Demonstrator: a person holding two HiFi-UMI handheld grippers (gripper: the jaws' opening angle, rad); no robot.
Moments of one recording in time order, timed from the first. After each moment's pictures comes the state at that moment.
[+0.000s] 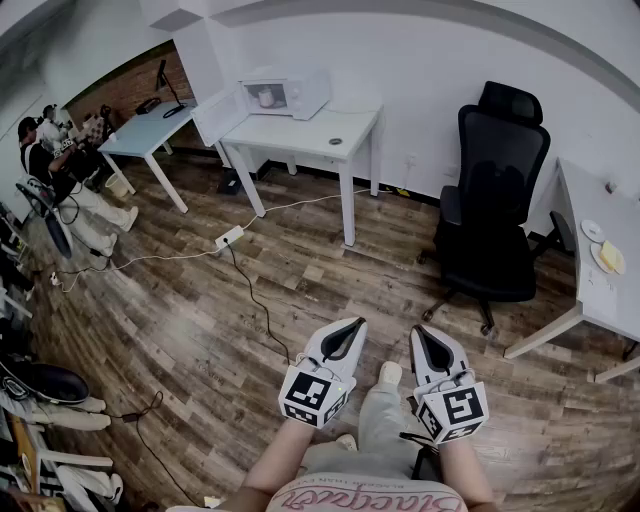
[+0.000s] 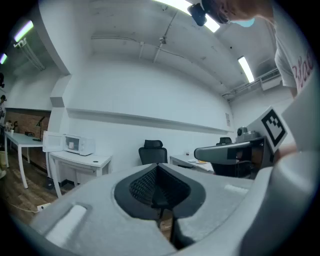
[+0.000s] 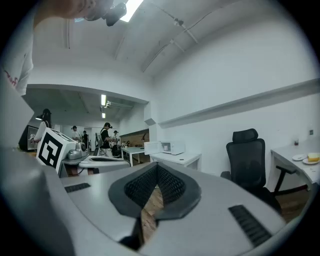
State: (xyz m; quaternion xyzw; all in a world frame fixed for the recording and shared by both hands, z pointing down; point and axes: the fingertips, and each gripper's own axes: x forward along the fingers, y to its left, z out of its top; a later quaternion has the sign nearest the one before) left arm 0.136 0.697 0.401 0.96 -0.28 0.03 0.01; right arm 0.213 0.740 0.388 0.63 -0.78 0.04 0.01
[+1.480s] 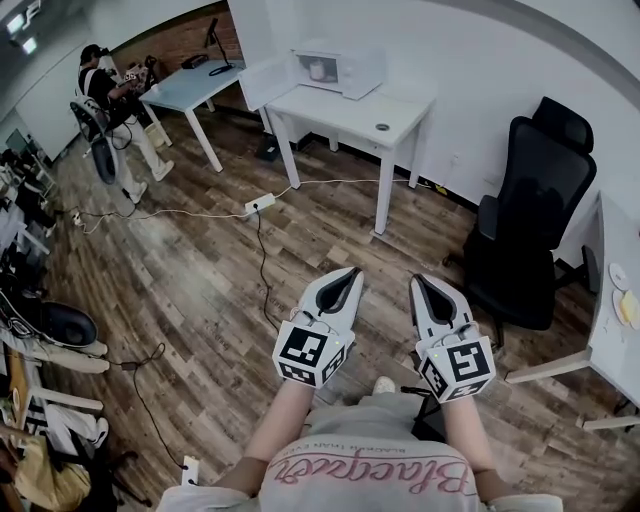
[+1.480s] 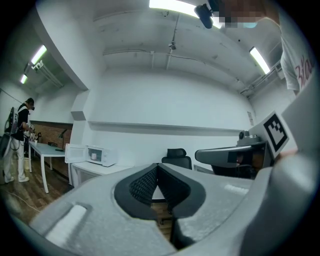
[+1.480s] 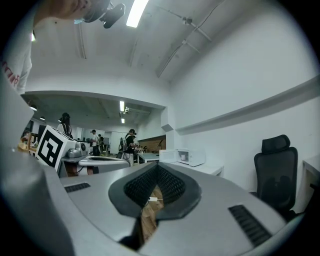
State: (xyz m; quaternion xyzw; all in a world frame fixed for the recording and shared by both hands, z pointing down) left arm 0.108 0.600 0.348 0.91 -0.40 -0.01 -0.01; right arm 0.196 0.625 0.336 0.53 -0.85 -0.01 0.00
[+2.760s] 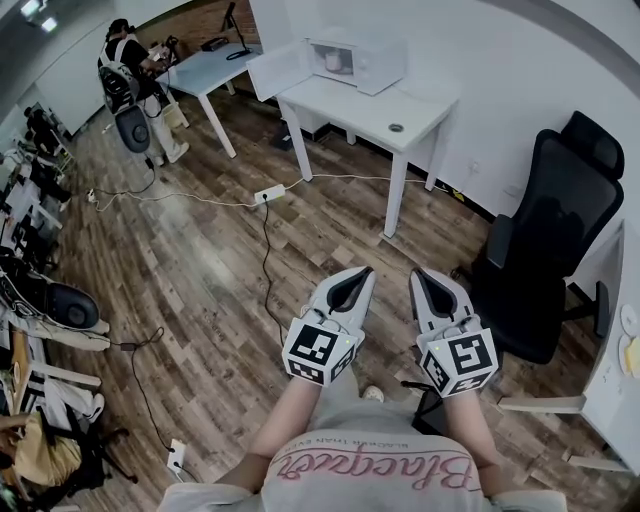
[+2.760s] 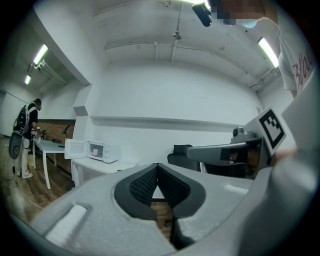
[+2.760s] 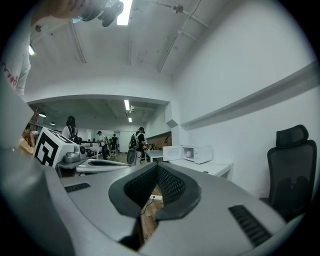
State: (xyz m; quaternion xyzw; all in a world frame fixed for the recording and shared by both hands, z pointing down) left arm 0.180 0.513 0.370 0.90 -0.44 0.01 0.01; right arm 0.249 0.520 0.352 0.48 -0.88 0.01 0.00
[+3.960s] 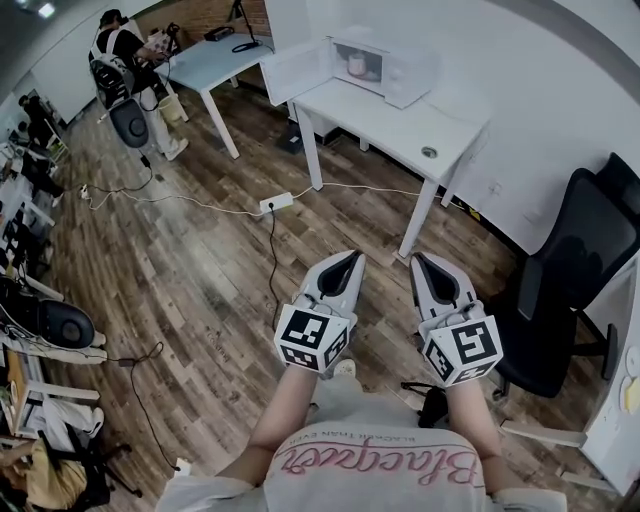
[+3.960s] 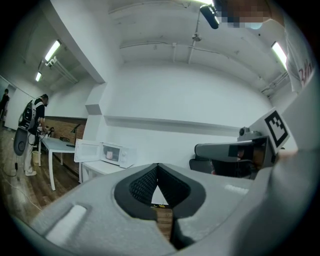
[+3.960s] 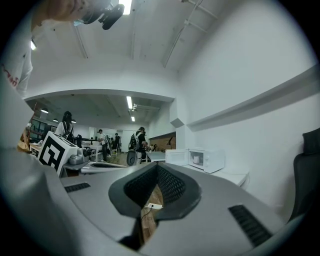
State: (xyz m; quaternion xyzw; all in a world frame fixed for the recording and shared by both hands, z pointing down) left arm 0.048 0.325 0.354 0.88 -0.47 -0.02 0.03; right arm 0.132 0.338 0.325 0.46 -0.89 -0.01 0.01
